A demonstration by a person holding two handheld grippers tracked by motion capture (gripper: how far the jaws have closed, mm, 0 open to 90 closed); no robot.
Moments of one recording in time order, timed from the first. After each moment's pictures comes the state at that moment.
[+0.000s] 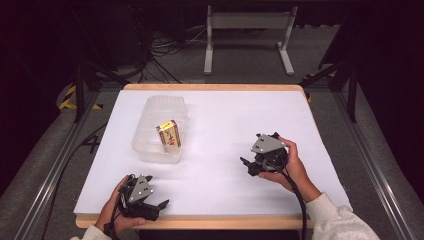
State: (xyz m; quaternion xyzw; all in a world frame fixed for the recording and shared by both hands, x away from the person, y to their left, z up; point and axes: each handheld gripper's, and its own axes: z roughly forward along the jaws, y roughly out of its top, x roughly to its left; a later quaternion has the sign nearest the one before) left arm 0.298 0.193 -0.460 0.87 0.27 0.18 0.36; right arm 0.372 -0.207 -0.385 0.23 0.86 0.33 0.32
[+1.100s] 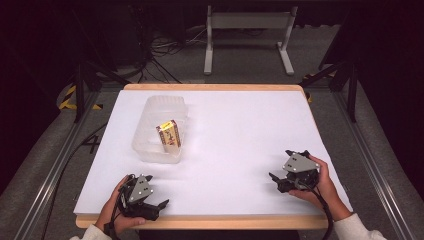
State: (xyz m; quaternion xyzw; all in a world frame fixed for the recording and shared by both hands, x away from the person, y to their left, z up) left arm 0.298 0.193 -0.459 0.87 0.27 0.18 0.36; right arm 0.337 -0.290 -0.423 0.27 0.85 0.31 0.32
